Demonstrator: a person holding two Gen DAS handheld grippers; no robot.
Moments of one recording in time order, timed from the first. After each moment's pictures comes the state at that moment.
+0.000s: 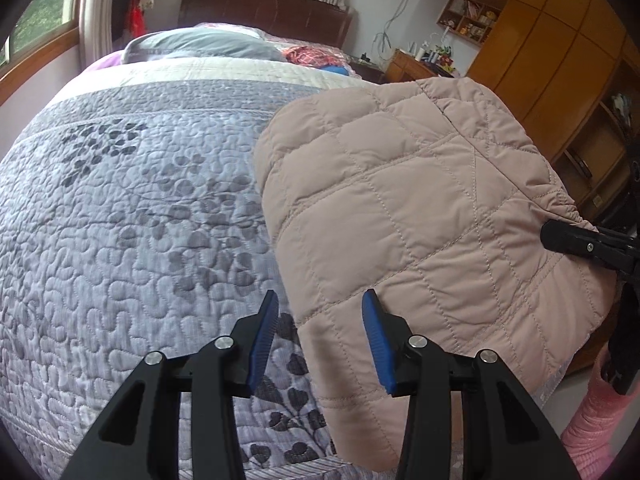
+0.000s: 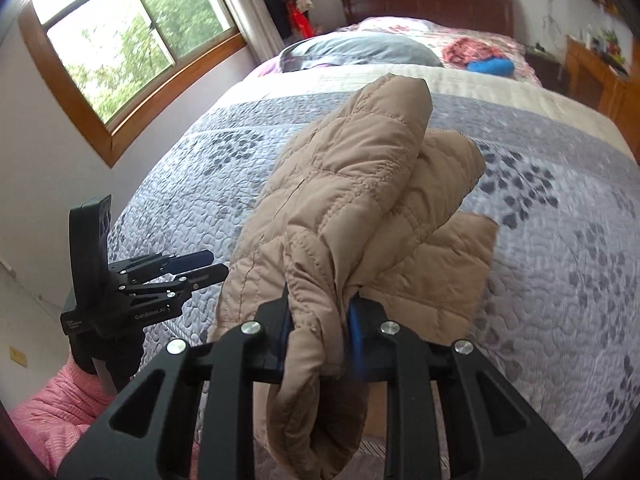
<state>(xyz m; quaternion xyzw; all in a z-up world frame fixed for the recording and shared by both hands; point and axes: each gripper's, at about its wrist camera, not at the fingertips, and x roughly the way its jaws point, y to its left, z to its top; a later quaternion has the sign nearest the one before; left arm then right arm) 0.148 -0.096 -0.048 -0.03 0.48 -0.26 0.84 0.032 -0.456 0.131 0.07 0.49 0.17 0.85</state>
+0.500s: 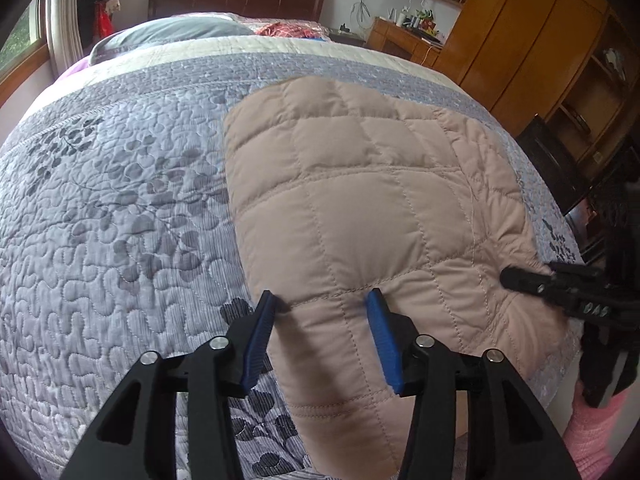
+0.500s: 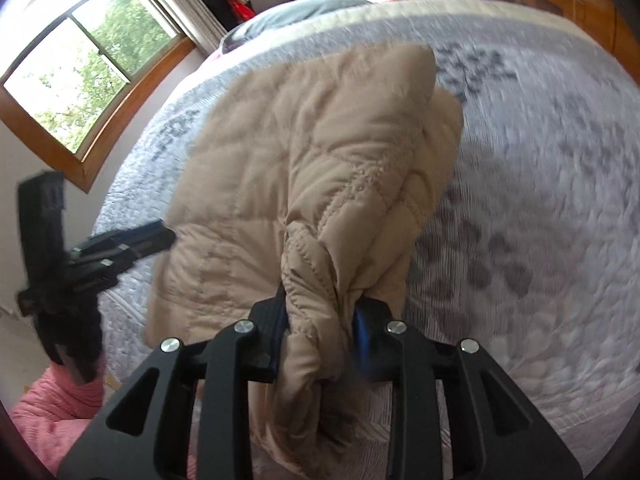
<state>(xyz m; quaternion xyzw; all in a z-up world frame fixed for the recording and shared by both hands) 0.142 -0.142 -0.083 0.02 0.50 -0.27 0.82 -0.005 -0.514 0.012 0.15 0.53 0.12 0.82</state>
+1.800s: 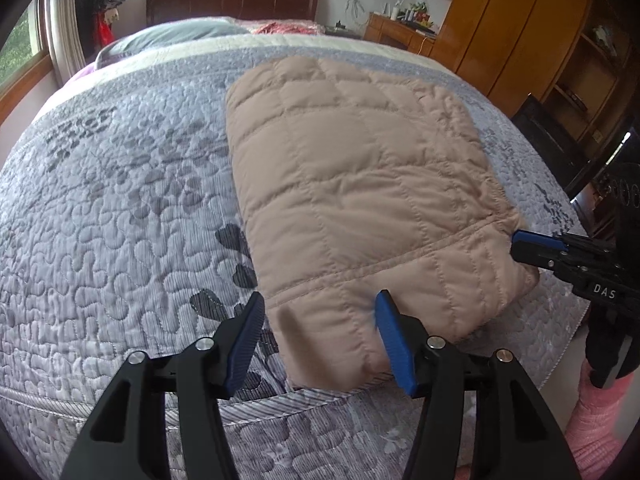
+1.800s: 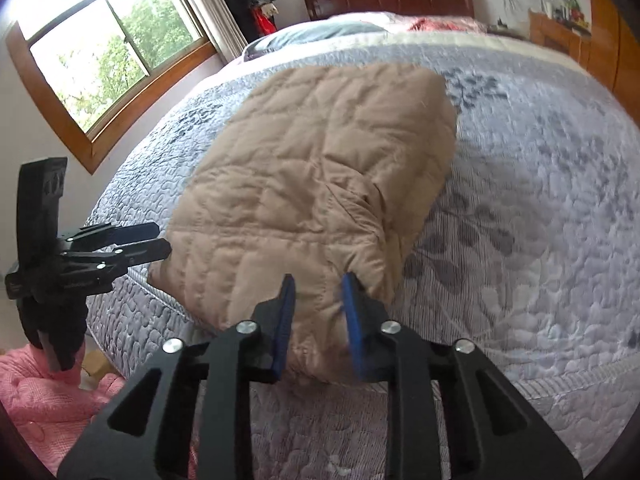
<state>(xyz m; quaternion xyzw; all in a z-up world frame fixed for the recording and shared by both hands) 0.079 -0.137 -0.084 0.05 0.50 -0.27 0.82 -0.077 -0.504 0.028 0.10 0.49 0.13 0.86</state>
